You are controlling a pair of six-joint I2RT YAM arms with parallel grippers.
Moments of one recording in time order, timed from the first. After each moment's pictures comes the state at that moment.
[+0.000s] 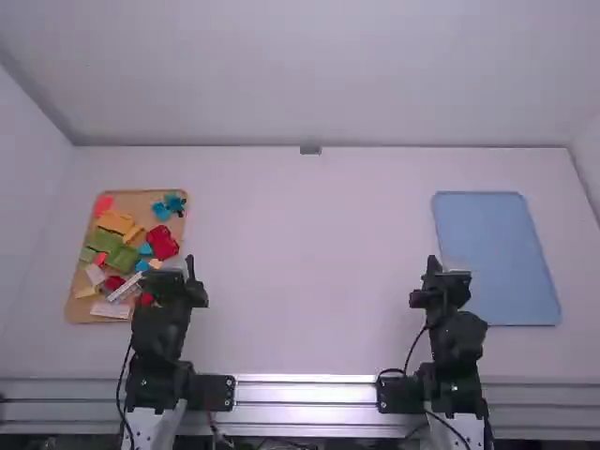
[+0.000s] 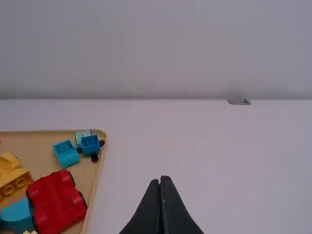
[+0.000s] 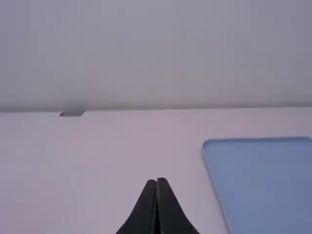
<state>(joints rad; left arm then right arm) 0.00 0.01 0.01 -0.10 -0.01 -0.01 0.00 0.01 0.01 -0.10 -0.02 0.00</state>
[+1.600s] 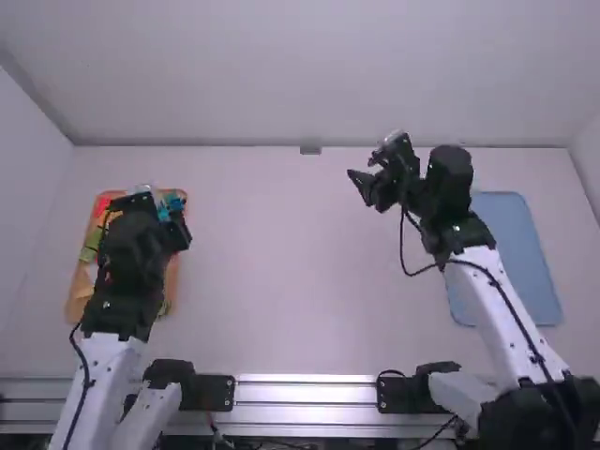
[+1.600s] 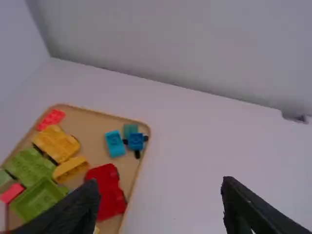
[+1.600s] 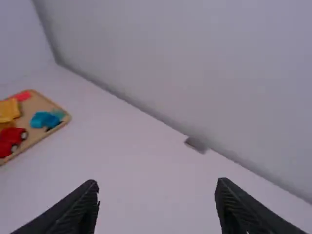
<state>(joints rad) -0.02 0.79 0.79 -0.44 -0.28 -0.20 0.18 1.31 1.07 -0.13 -0.57 -0.23</state>
